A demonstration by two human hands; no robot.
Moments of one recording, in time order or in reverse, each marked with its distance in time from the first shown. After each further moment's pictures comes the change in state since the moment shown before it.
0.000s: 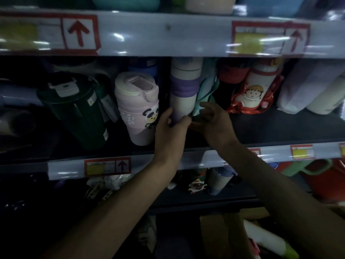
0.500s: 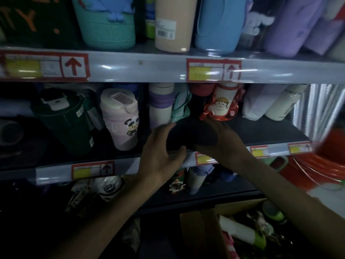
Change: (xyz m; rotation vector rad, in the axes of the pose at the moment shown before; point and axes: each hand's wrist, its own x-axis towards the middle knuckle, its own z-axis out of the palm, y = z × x) left_hand -0.042 -0.003 0.000 0.565 -0.170 0.421; right_hand -0.061 -0.020 -0.102 -0.598 -0.107 -0.189
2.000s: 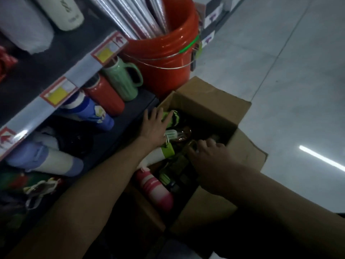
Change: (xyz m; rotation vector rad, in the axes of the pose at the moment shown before) left_hand -0.083 0.038 0.491 1.167 -0.891 0.900; right_hand -0.345 0.233 -0.077 -0.353 -0.587 0.669
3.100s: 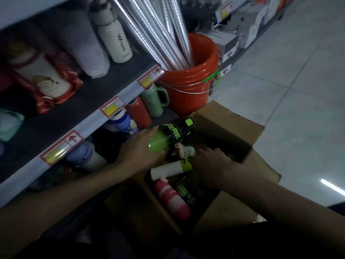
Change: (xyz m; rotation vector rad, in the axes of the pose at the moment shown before) left_hand -0.168 -0.079 -0.099 -0.754 0.257 -0.228; right_hand 0.007 -0.044 -0.041 -0.128 -0.021 -0.119
